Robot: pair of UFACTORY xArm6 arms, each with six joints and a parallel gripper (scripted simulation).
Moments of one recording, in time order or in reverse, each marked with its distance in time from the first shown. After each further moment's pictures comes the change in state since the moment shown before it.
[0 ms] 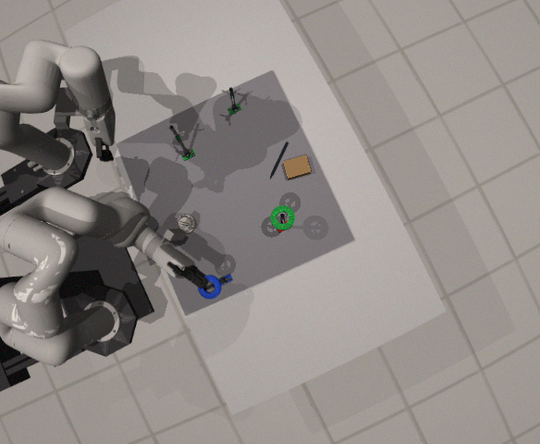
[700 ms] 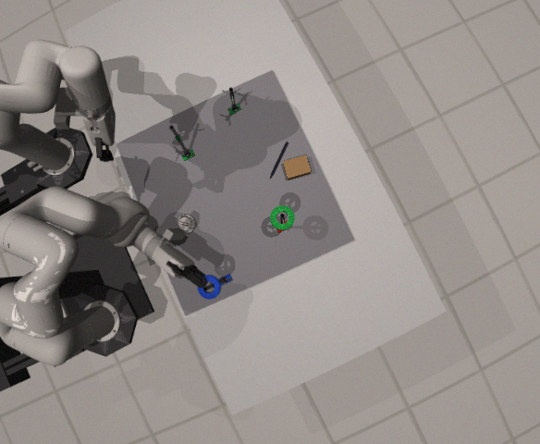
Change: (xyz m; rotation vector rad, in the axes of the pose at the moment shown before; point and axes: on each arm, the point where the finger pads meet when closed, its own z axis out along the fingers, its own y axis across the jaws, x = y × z) left arm 0.000 0.000 0.000 0.000 0.000 0.000; right arm 0.000 0.000 -0.002 0.000 0.000 0.001
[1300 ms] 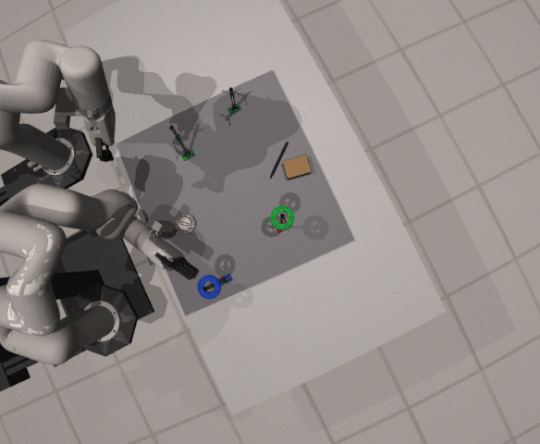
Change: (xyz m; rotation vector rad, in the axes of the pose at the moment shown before) left arm 0.000 0.000 0.000 0.000 0.000 0.000; right arm 0.000 0.000 -0.043 0.002 0.001 0.000
